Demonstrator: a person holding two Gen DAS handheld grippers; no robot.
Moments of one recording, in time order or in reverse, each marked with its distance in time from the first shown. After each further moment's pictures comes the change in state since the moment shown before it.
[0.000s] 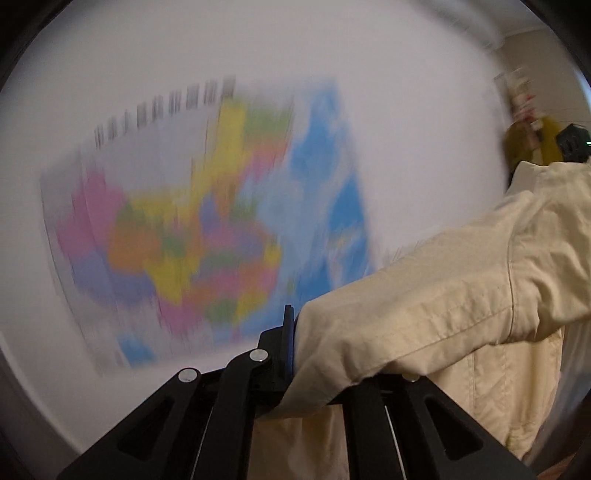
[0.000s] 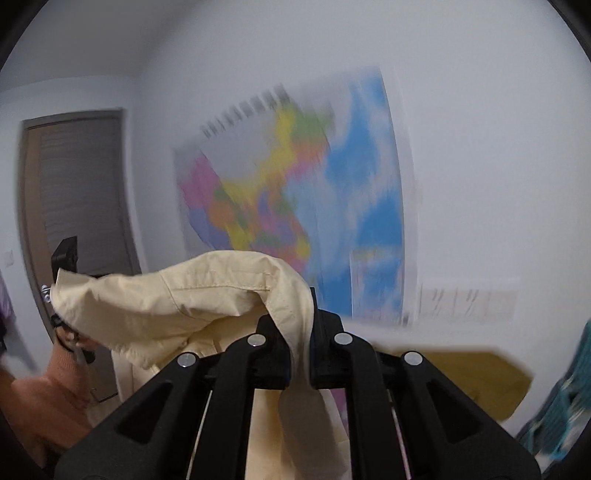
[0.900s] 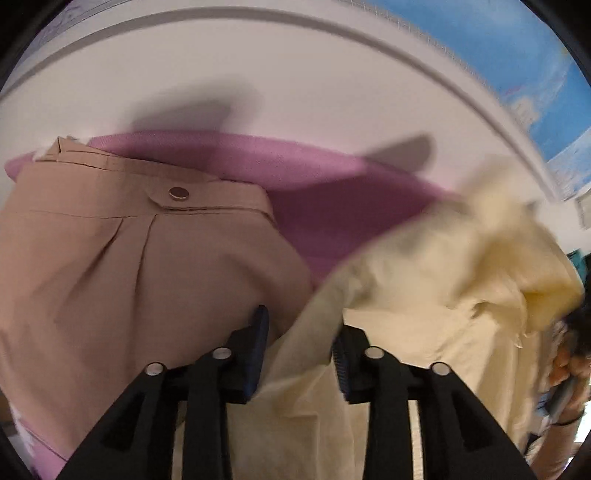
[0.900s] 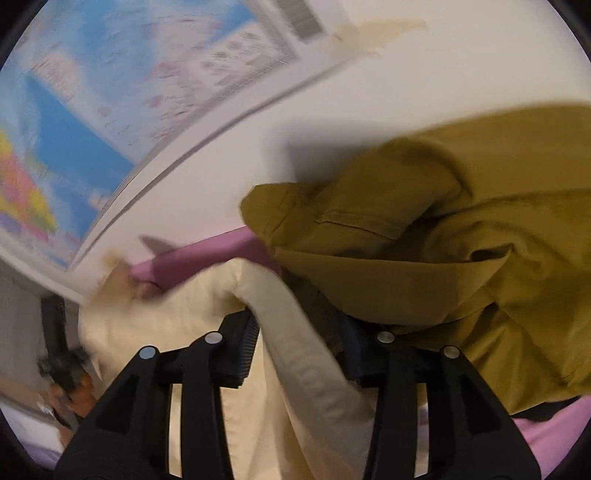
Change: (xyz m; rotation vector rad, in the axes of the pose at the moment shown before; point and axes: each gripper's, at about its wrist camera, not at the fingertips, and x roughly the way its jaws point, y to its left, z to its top) left arm 0.412 0.120 -0.208 -0.564 0.872 -0.175; right arm 0.369 -0.189 -0.189 0.527 0.588 -0.249
